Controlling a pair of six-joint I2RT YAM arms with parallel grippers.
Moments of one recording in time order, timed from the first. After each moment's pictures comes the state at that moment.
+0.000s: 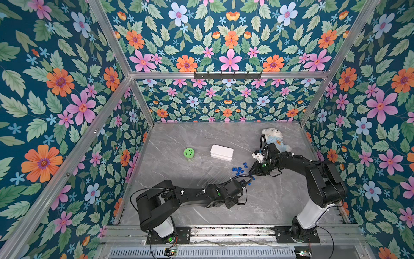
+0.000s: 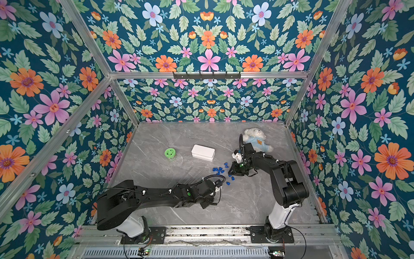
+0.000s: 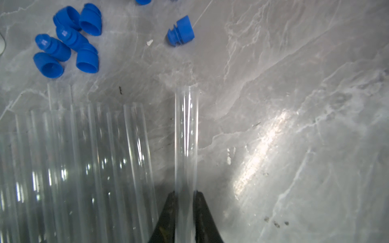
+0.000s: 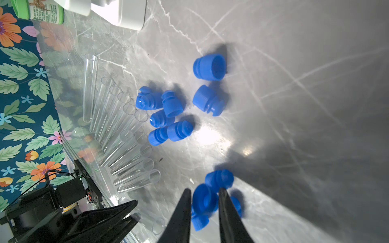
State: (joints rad) left arm -1.19 1.61 0.79 -0.20 -0.18 -0.08; right arm 0.26 1.73 0.97 -0.49 -0.59 0.24
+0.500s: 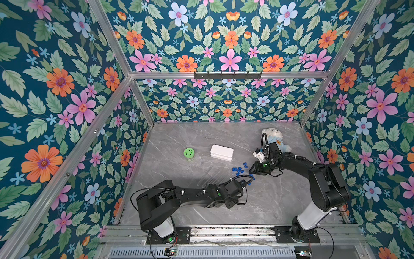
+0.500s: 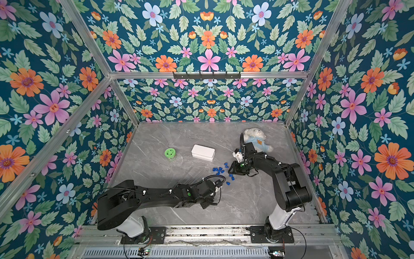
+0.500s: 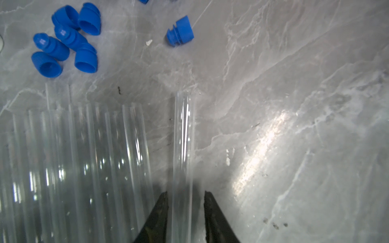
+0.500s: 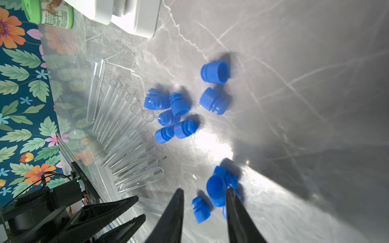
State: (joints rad) left arm -1.20 1.60 0.78 -0.20 -0.18 -0.09; right arm 0.26 1.66 0.95 -0.49 -0.57 0.24
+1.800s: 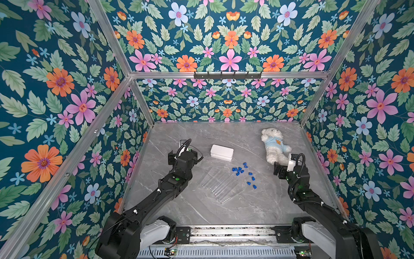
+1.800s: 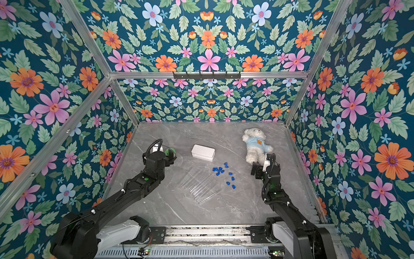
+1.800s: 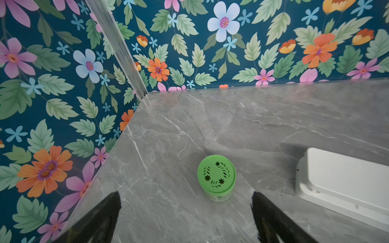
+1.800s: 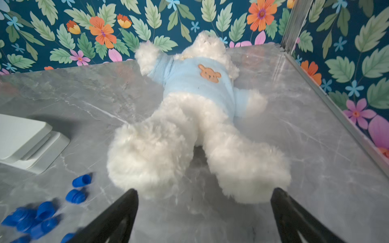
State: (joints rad) left arm -0.49 1.13 0.57 0.17 -0.71 -0.03; right arm 0.07 1.05 0.25 0.43 0.09 0.12
